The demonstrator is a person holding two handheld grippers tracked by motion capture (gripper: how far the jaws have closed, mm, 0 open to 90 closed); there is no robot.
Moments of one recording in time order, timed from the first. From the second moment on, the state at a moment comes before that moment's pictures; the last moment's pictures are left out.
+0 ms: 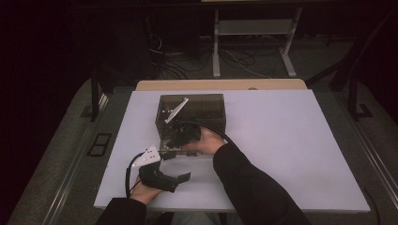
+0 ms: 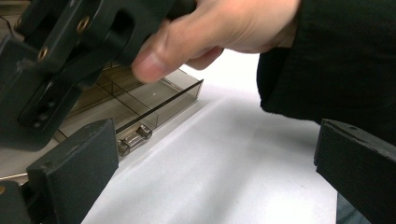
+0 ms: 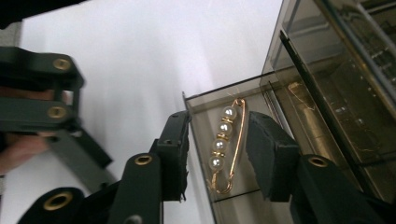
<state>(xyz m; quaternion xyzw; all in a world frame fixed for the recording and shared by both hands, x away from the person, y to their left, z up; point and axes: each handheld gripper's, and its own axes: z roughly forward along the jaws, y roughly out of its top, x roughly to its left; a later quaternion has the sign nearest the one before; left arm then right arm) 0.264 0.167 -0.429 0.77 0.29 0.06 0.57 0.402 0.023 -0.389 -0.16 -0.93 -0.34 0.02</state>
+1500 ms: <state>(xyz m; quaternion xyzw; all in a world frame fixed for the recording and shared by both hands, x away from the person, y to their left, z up) 0.265 0.165 -0.432 0.78 0.28 0.05 0.56 0.362 -0.069 -0.330 -0.18 -0.90 -0.39 0.00</state>
